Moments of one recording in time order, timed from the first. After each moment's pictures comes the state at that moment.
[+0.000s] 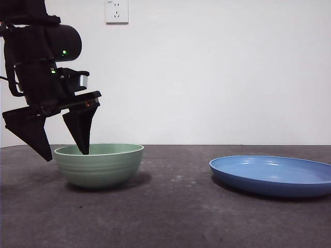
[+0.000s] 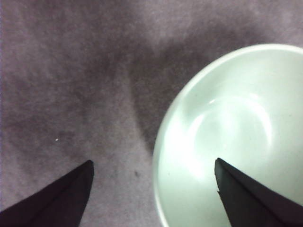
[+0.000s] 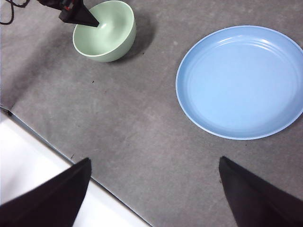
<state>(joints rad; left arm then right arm) -0.31 1.75 1.24 -0.71 0.13 -0.04 0.13 0.70 1.02 -1.18 -0.52 -0.08</state>
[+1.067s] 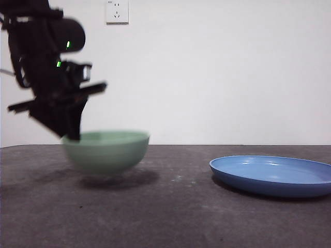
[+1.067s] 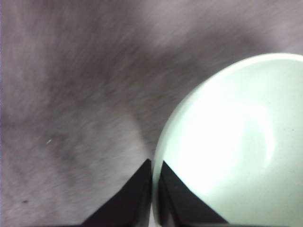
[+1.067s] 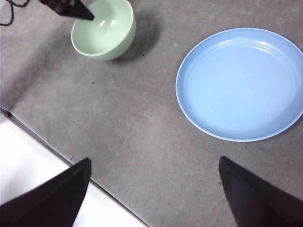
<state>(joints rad) -0.34 1.71 1.26 -0.70 0.15 -0.11 0.13 0.70 1.02 -1.17 -0.52 -0.08</state>
